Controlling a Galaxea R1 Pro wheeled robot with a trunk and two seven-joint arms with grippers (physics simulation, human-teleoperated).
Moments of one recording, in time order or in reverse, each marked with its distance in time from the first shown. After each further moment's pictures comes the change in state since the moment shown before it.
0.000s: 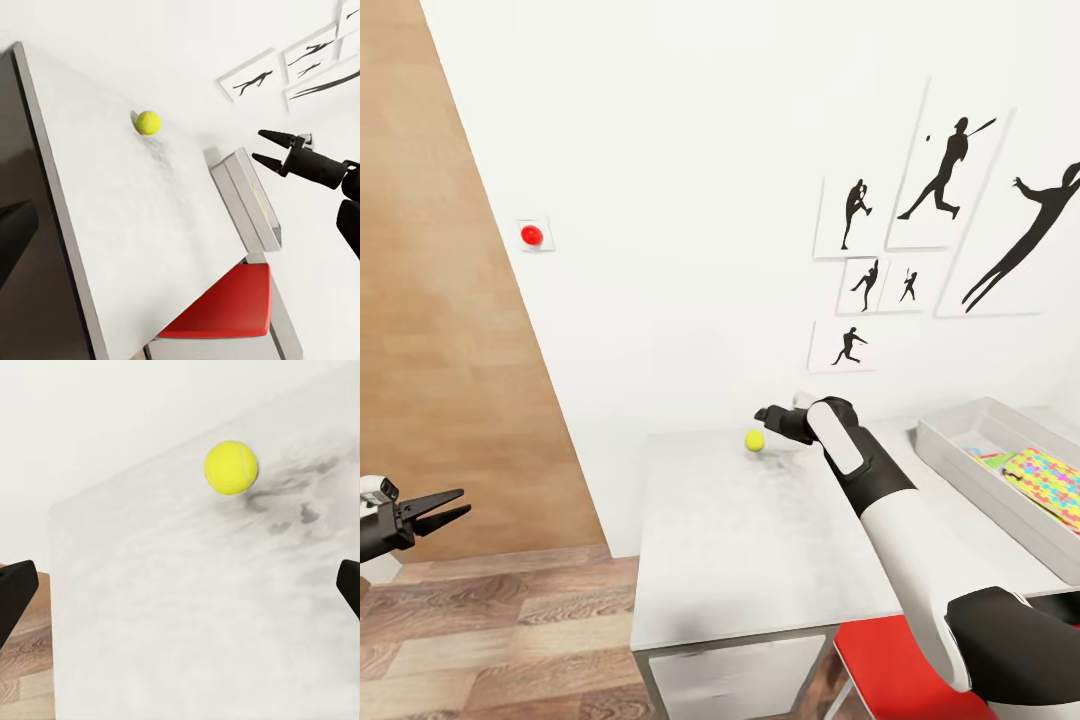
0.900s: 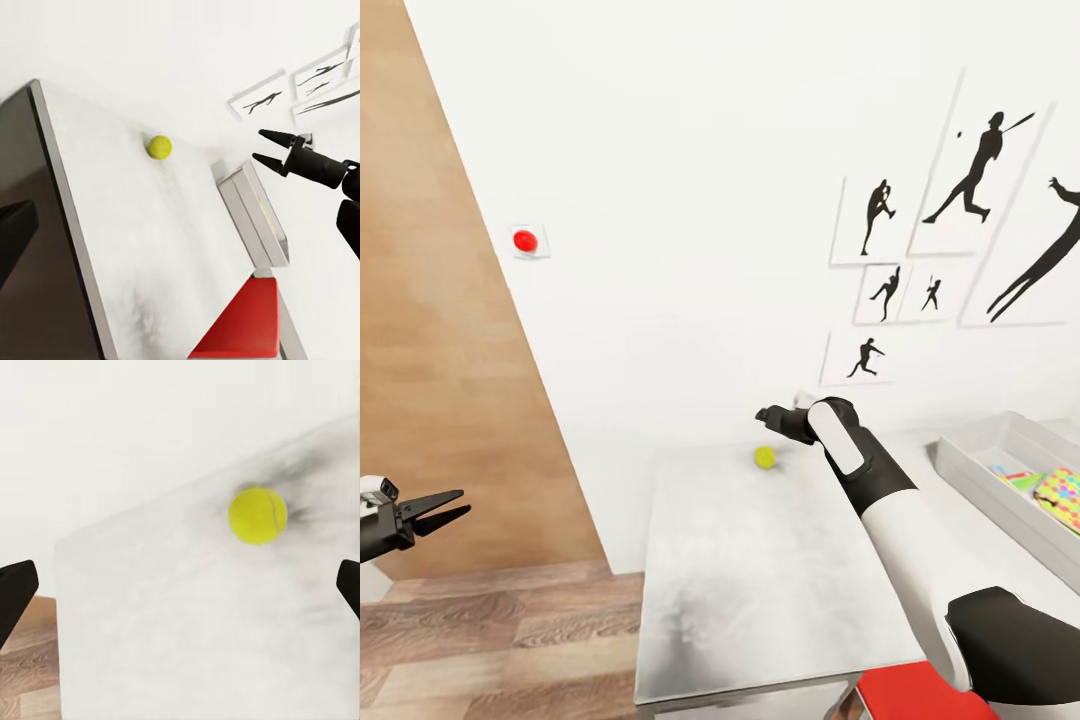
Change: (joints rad) left arm 0.000 0.000 0.000 0.000 0.000 -0.001 0.000; right arm 0.000 -0.003 0.000 -0.001 0.002 0.000 0.000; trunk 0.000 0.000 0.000
